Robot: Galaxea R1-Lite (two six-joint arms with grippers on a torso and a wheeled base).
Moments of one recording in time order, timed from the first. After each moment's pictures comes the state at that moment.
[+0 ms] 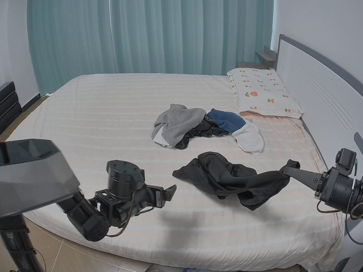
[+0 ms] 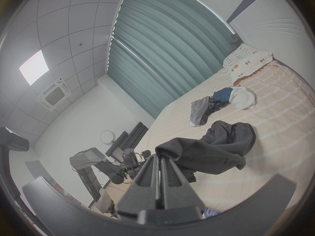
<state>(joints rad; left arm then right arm) -0.58 2.08 -0.60 -1.00 0.16 -0.28 0.52 1.21 -0.28 -0.88 0.24 0.71</state>
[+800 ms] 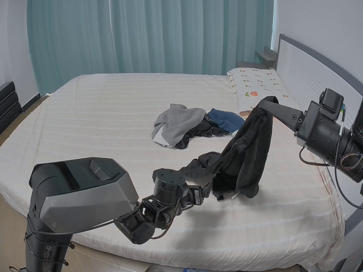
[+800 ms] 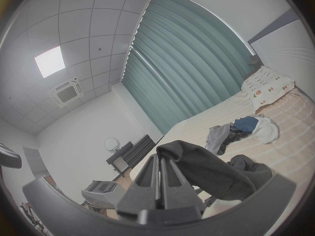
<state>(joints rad) -0.72 2.38 -0.92 -1.10 0.20 -0.41 0.61 1.41 -0.66 -0.88 0.13 0.62</state>
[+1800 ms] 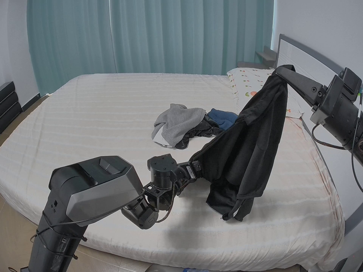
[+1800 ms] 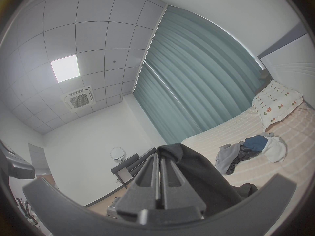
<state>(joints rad) -0.62 2.53 -1.14 -1.27 0.27 -0.50 0.59 1.36 -0.70 -0.96 0.14 0.60</state>
